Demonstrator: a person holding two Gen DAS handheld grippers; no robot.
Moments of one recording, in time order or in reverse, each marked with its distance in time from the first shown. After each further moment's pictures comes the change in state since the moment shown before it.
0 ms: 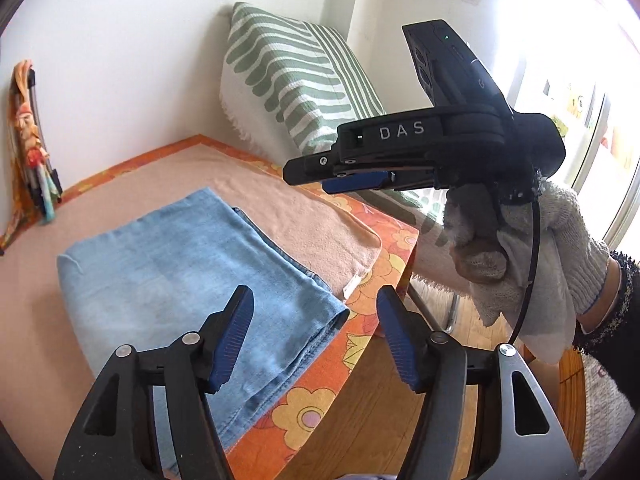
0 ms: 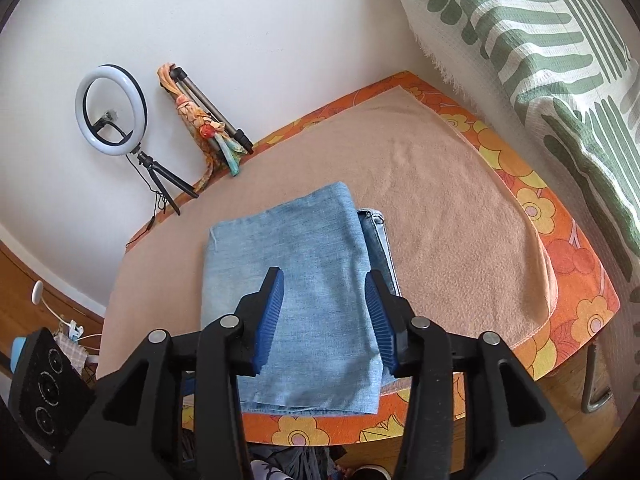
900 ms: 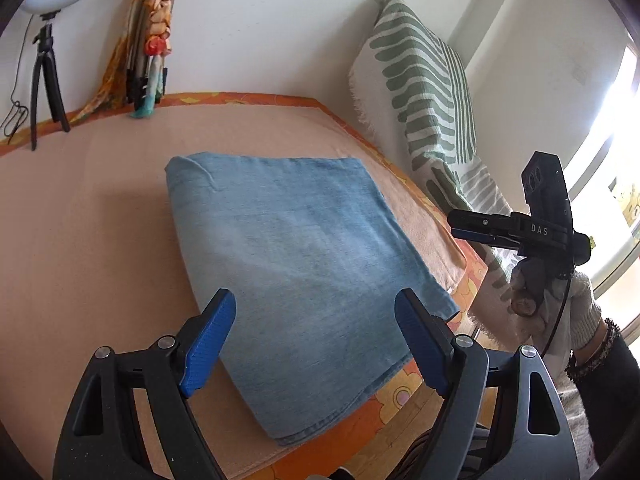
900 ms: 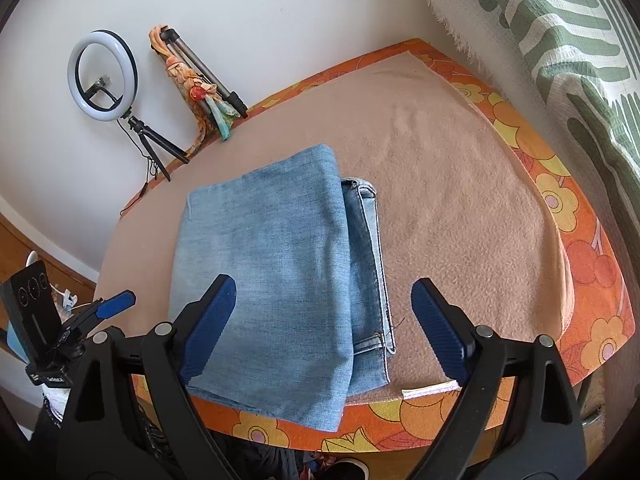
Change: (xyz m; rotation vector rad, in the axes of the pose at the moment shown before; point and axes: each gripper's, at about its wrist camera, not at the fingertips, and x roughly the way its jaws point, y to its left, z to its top) left arm -0.025 0.139 -0.048 -0.416 0.058 0.110; right arm 0.052 -0.037 -0.003 -0.036 0.118 0.038
